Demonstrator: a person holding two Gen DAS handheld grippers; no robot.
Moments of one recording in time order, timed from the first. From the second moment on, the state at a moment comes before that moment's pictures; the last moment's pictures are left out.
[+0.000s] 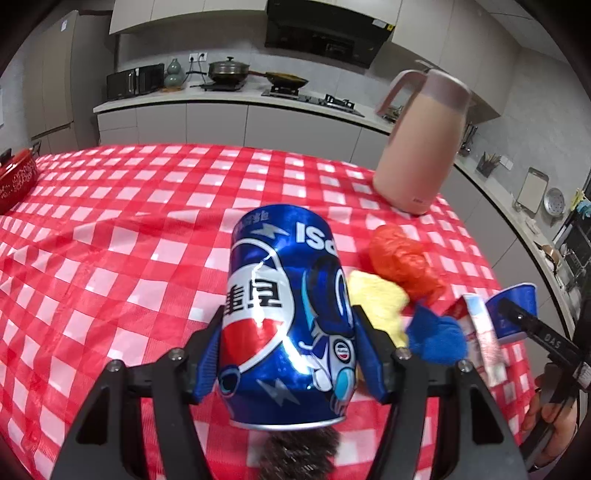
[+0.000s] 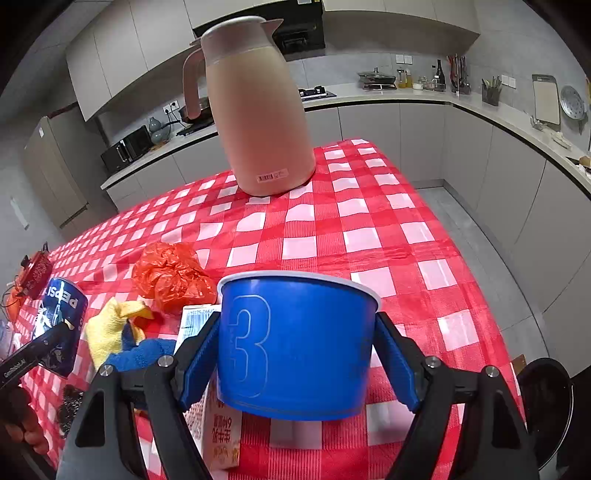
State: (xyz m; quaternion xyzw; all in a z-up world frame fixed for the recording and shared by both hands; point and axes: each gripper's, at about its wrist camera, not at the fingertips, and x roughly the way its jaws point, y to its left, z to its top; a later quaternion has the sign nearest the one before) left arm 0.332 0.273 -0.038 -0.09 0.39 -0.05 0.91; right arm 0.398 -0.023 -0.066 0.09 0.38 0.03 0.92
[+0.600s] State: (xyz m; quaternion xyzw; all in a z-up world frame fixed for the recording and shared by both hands) left arm 0.279 0.192 -0.013 -0.08 0.39 -0.11 0.91; right arm 0.330 -0.066 -0.048 0.10 0.38 0.05 0.92
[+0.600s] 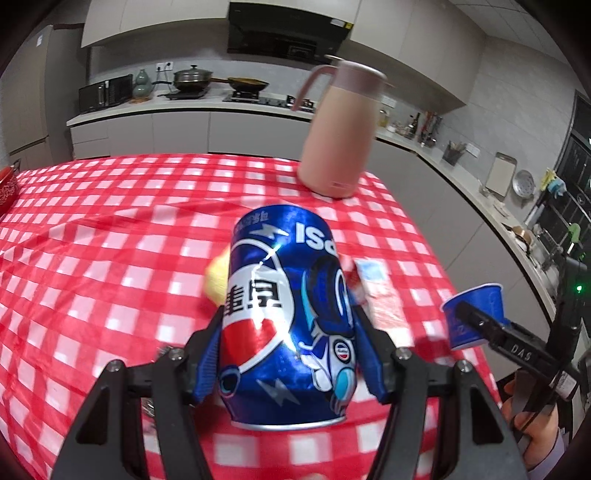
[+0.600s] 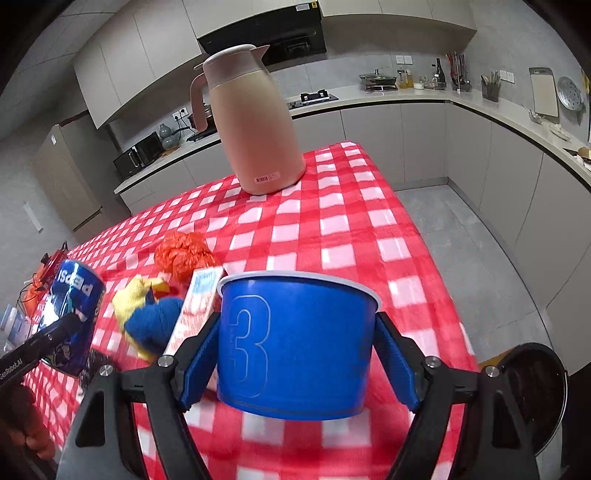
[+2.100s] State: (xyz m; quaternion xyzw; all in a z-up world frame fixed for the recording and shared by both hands) left arm 0.198 -0.135 -0.027 0.02 0.43 -0.35 0.83; right arm 0.144 -0.335 -0.055 0.21 0.37 -0.13 0.90
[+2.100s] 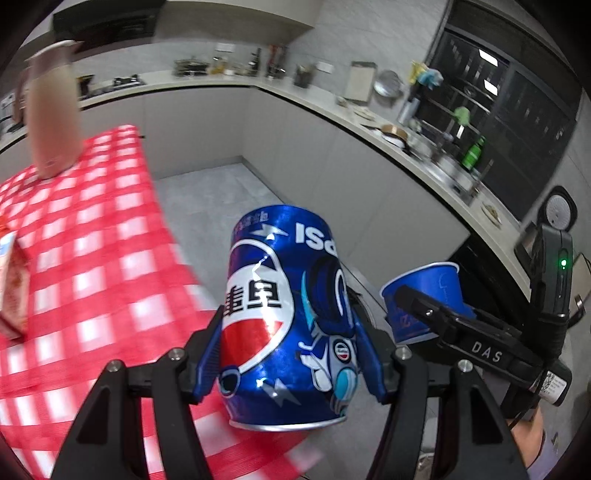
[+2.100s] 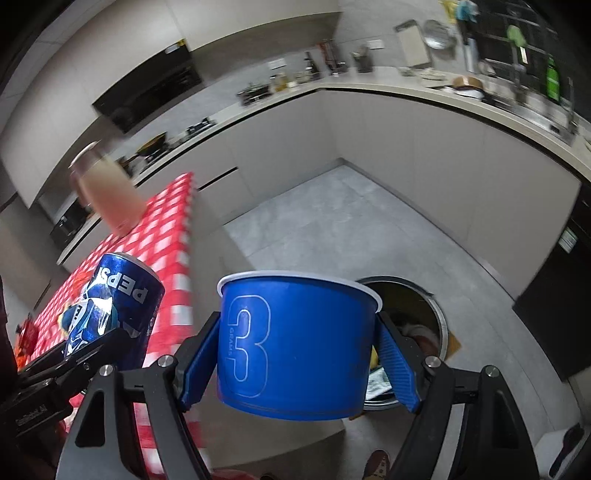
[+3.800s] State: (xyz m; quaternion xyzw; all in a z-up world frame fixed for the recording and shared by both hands) left arm 0.182 -0.228 -0.096 0.00 0.52 -0.26 0.81; right arm 0.184 -0.470 -0.150 0.23 0.43 -0.14 0.86
